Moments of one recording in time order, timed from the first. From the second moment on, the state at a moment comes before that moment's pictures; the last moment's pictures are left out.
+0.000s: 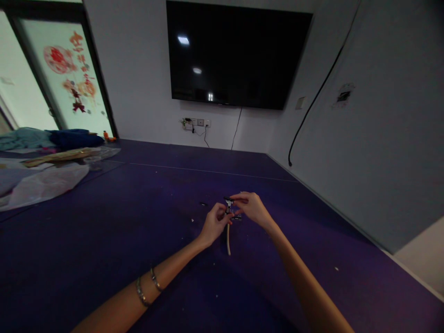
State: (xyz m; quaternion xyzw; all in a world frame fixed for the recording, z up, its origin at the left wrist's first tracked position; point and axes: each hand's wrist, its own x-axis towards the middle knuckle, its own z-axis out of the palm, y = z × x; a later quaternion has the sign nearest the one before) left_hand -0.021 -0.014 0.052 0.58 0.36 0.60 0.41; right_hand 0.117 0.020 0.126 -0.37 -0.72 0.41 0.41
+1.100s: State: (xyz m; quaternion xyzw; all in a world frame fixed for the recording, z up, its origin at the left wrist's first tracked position) left_hand -0.019 -0.016 0.053 0.55 0.37 0.60 0.45; right_hand 0.122 0.019 0.131 -0.35 -0.84 0.19 0.36
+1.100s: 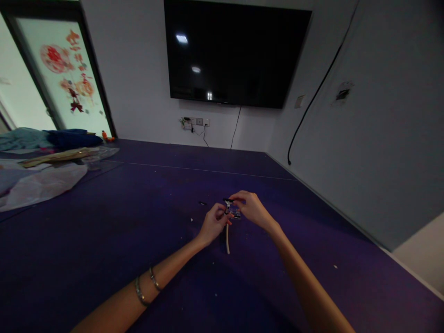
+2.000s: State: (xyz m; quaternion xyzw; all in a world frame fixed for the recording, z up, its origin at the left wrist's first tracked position) left_hand -0.020 -0.015 0.057 0.52 0.38 0.59 0.49; right_hand 0.122 0.016 0.134 -0.34 -0.86 0.15 0.34
